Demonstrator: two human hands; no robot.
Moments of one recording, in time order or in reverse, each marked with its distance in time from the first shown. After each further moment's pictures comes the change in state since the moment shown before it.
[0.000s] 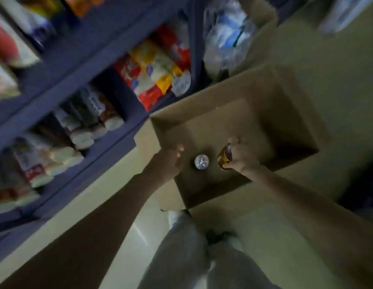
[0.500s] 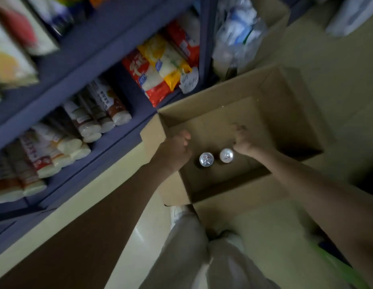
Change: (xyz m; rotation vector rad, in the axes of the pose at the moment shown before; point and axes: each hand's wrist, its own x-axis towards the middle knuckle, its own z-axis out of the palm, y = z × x) left_hand -0.038 0.038 -0.042 -0.173 0.088 0.011; right_hand 0.003 -0.025 -0.043 0.021 0.032 -0.013
